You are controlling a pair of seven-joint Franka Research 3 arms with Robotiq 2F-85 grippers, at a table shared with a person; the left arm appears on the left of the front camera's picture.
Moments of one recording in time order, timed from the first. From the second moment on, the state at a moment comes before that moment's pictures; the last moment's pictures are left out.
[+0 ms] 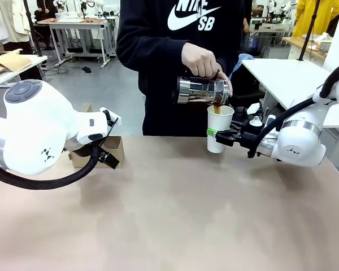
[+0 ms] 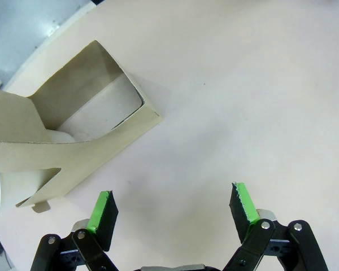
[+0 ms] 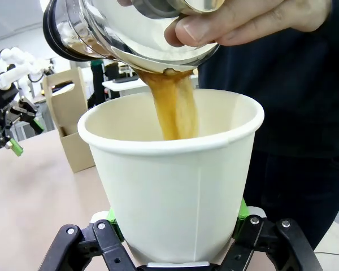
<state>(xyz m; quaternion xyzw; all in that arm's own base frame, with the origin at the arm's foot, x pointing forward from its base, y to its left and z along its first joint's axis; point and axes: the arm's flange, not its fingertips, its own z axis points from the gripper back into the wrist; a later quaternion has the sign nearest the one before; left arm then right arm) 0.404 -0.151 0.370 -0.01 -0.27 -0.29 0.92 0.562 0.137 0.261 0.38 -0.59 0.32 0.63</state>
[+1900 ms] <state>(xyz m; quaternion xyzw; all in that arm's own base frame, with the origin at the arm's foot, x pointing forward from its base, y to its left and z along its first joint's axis) 0.404 -0.151 0.370 -0.01 -0.27 -0.29 0.92 0.560 0.136 0.258 0.38 -0.59 0.32 0.63</state>
